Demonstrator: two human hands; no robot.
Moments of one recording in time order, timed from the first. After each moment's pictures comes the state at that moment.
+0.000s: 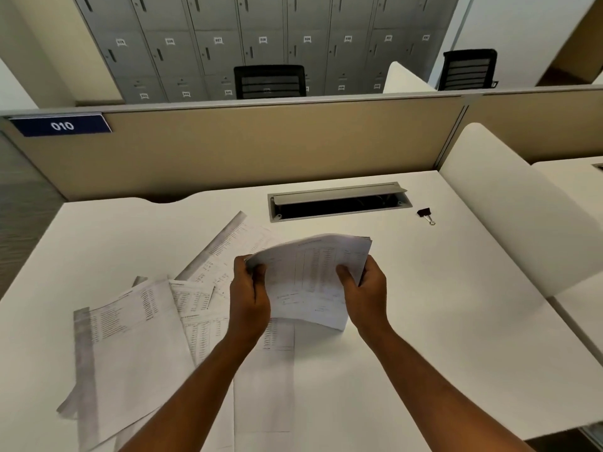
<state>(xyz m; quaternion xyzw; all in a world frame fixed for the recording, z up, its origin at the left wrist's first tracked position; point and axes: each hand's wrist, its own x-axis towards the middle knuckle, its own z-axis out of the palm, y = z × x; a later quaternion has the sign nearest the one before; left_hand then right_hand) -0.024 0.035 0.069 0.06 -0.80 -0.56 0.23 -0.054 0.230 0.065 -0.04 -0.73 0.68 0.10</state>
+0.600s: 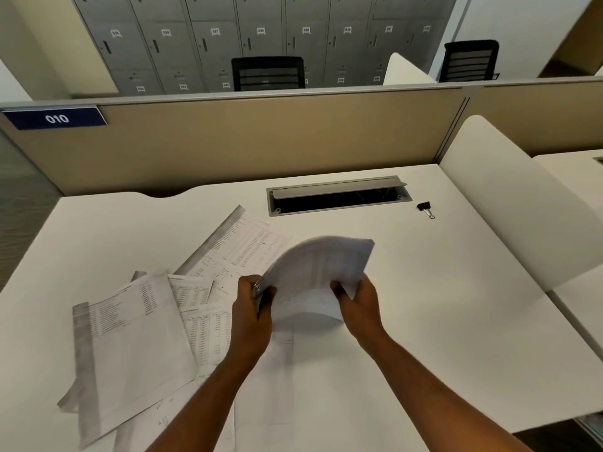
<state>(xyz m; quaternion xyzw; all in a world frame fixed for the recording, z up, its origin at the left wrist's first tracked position) 0.002 0.037 0.033 0.11 -0.81 -0.55 0.16 -0.046 0.237 0.019 -0.08 -0.76 0.64 0.01</state>
